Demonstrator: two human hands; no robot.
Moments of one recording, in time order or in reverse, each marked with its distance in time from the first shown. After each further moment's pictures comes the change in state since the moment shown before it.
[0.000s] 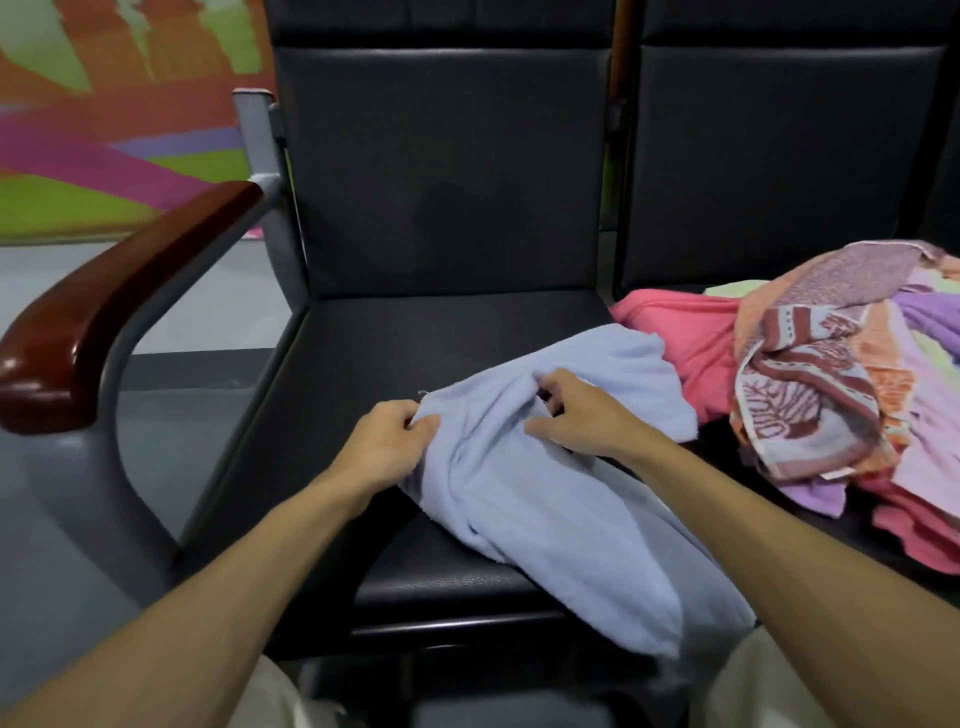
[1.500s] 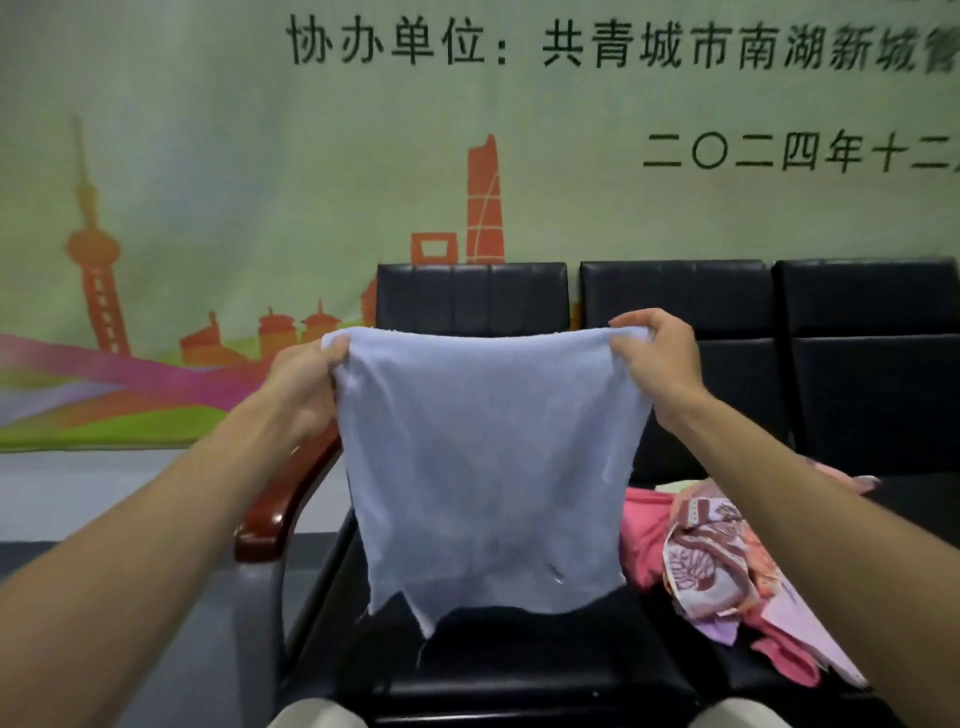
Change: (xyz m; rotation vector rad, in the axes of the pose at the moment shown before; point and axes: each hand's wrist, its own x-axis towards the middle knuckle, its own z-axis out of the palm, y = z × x) left_hand -0.144 0.169 -0.234 -0.941 0.276 0.303; right_hand -0.163 -0.172 -0.224 0.535 0.877 -0.278
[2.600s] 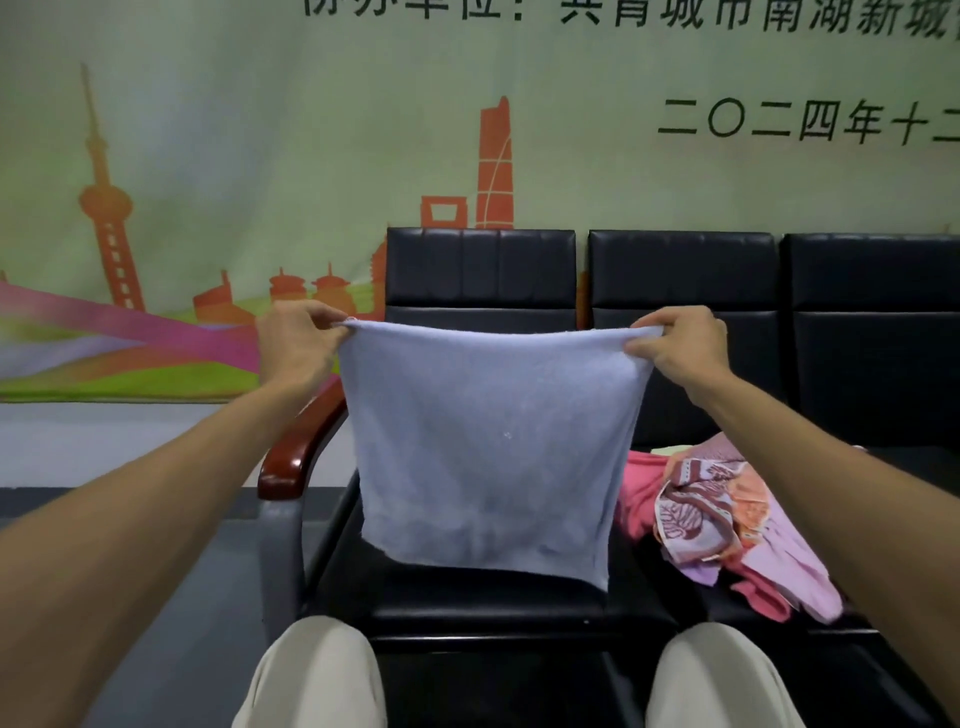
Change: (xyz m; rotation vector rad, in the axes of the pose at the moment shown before) left_hand -0.018 -0.009 -0.024 0.834 0.342 0.518; right_hand -0.011 0.021 -0.026 -0.384 -0.059 -0.058
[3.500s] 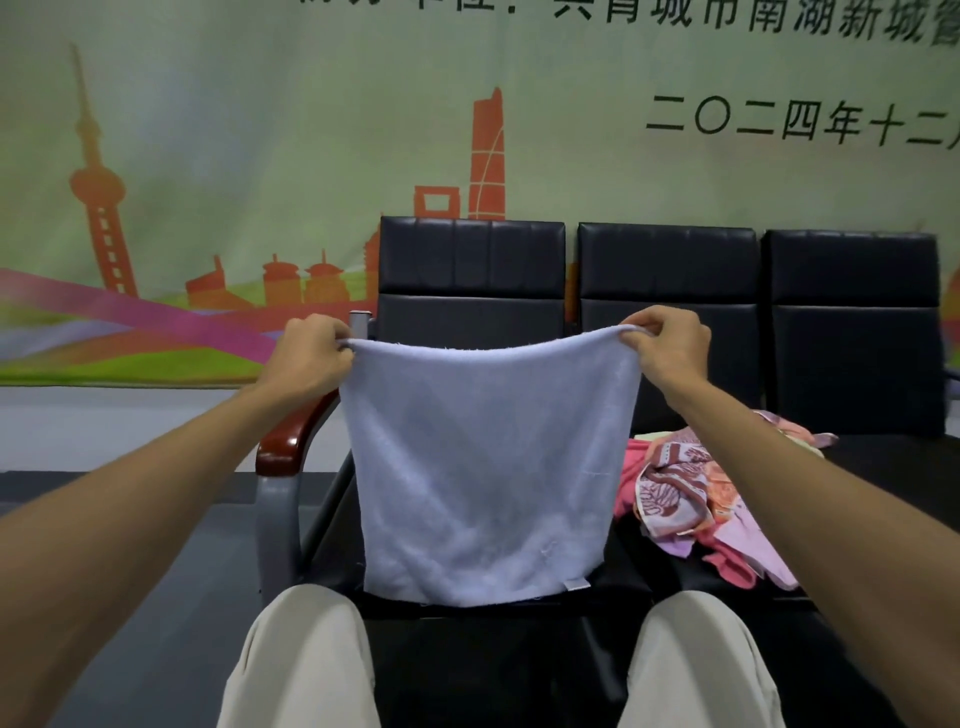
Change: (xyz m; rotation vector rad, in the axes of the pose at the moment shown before) left_hand -0.031 -0.002 -0.012 0.348 -0.320 0.174; right_hand -0.028 0.006 -0.004 0.052 0.096 -0.023
